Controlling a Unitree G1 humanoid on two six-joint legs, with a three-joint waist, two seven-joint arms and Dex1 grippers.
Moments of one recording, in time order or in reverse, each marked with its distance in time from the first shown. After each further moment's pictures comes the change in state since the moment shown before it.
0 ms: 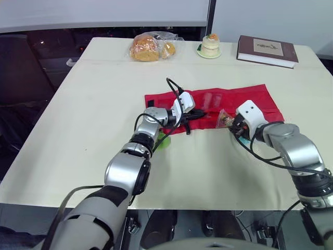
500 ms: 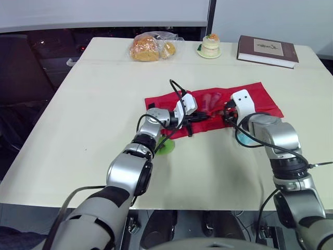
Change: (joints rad) left arm 0.007 -0.032 -0.002 -0.002 -0.003 0.003 -0.048; right arm -0.133 0.235 -0.108 0.199 0.008 0.032 -0.212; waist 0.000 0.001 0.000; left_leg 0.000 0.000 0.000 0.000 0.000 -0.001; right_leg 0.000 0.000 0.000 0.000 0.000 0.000
